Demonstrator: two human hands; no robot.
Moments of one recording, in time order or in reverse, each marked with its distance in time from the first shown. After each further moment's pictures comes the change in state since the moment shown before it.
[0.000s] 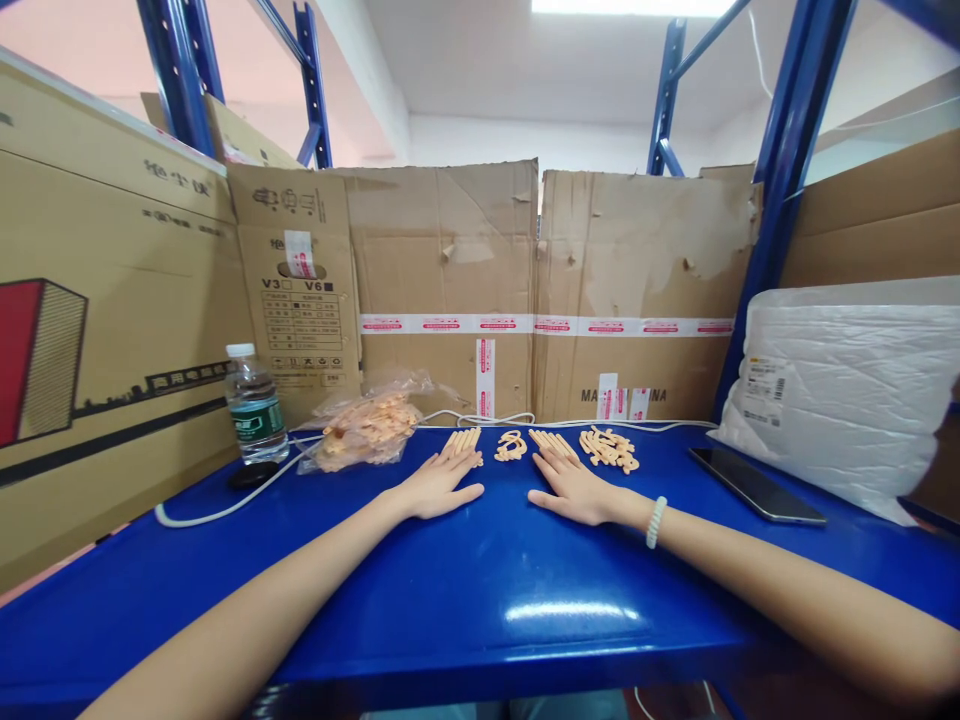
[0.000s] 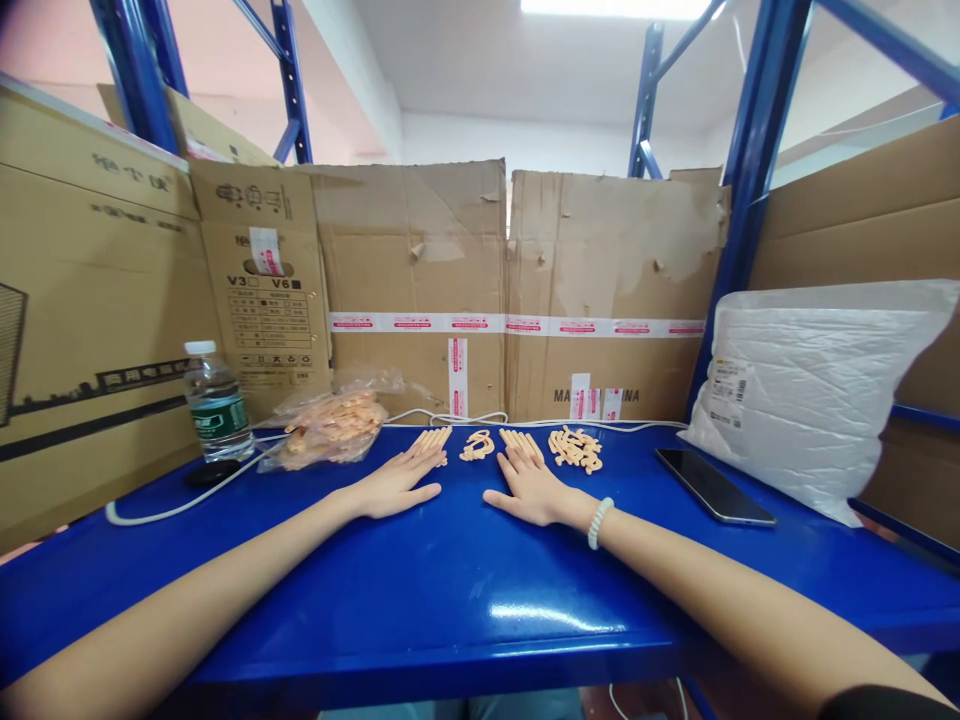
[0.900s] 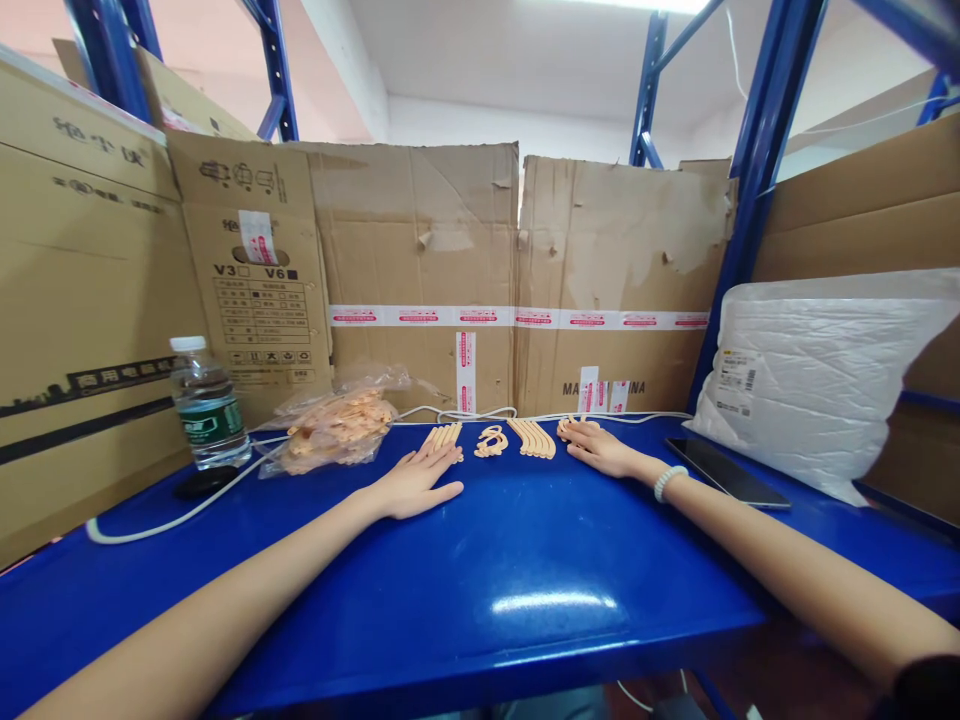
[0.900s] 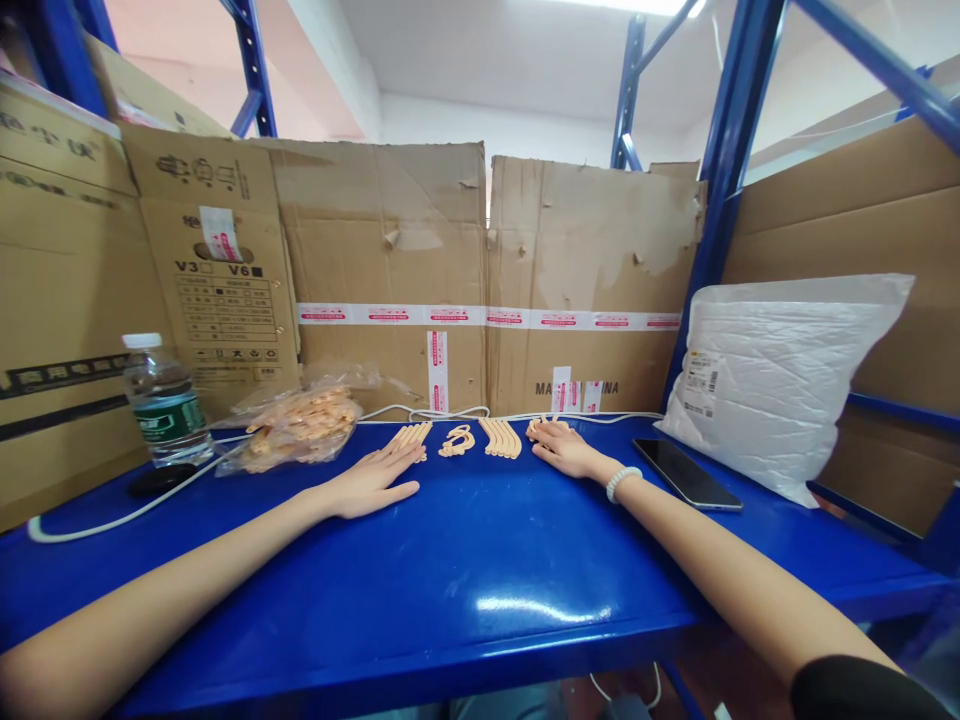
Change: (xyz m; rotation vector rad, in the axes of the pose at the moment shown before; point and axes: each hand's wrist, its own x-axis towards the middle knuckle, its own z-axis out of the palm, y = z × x) left_hand 0.006 -0.006 0.002 0.013 0.020 0.009; right_hand -0.003 0.127 -0.007 -0.060 0.154 0.030
